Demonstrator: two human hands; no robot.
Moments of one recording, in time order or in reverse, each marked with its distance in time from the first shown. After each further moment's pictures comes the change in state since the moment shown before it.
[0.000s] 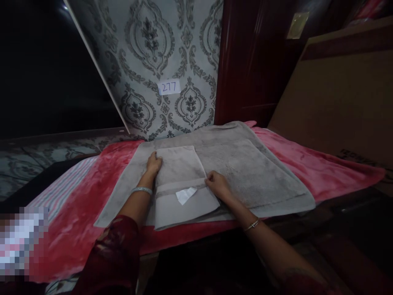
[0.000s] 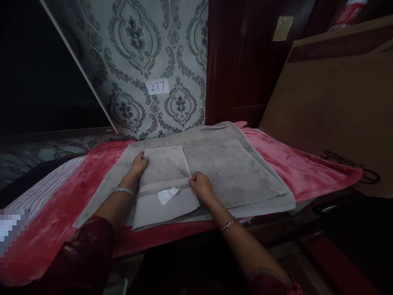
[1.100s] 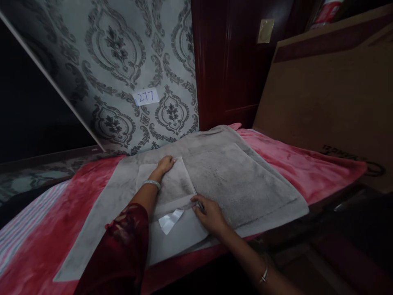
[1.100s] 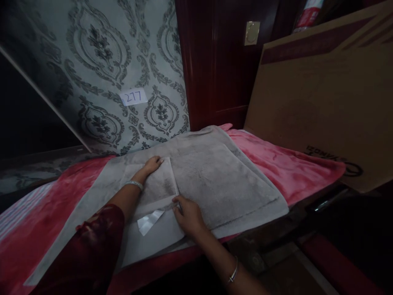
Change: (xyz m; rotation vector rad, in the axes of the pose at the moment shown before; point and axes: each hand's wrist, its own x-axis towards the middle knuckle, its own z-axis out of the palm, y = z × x) left_hand 0.061 0.119 0.062 0.230 -0.284 0.381; right_hand -0.037 0.013 0.005 0.245 -0.068 -0.149
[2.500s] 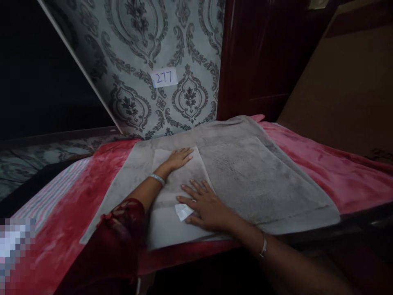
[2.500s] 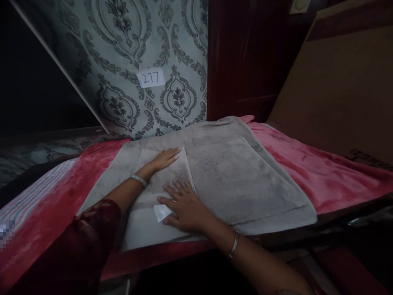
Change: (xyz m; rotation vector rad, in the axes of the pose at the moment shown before) left_hand -0.049 -0.001 -0.009 0.080 -0.133 0.300; right_hand 0.013 -0.025 0.008 -0.534 -0.466 -0.606
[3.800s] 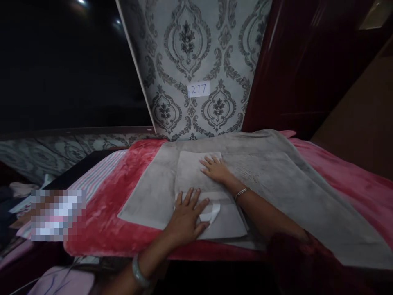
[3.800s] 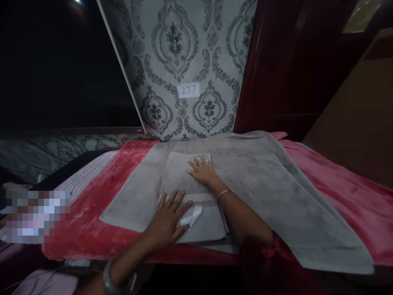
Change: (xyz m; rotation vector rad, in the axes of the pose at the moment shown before) left_hand -0.237 0.106 0.030 -0.051 0.048 -0.105; right_hand 0.127 0.063 -0.025 -0.212 -0.036 0.312
